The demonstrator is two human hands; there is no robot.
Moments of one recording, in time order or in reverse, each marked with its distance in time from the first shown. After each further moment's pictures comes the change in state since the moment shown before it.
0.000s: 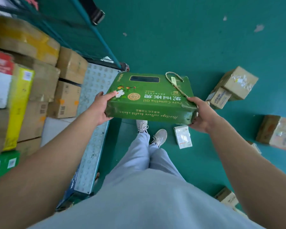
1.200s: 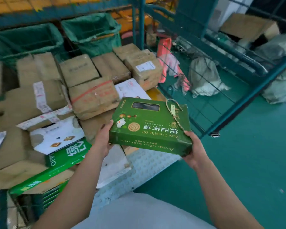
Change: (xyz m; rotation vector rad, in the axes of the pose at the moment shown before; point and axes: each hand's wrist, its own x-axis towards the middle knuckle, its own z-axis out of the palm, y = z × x) left_hand -0.143 -0.046 -0.399 -0.961 0.336 0.368; right_hand -0.193 0.045 0.439 -0.460 -0.477 -0.410
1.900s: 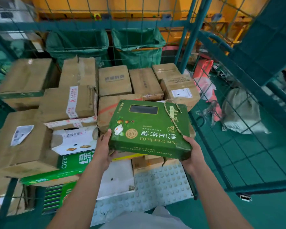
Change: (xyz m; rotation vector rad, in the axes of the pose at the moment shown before) left_hand 0.048 0.052 -0.036 -0.283 0.194 0.083; right_hand 0.117 -0.064 0.149 -0.145 -0.243 -0.029
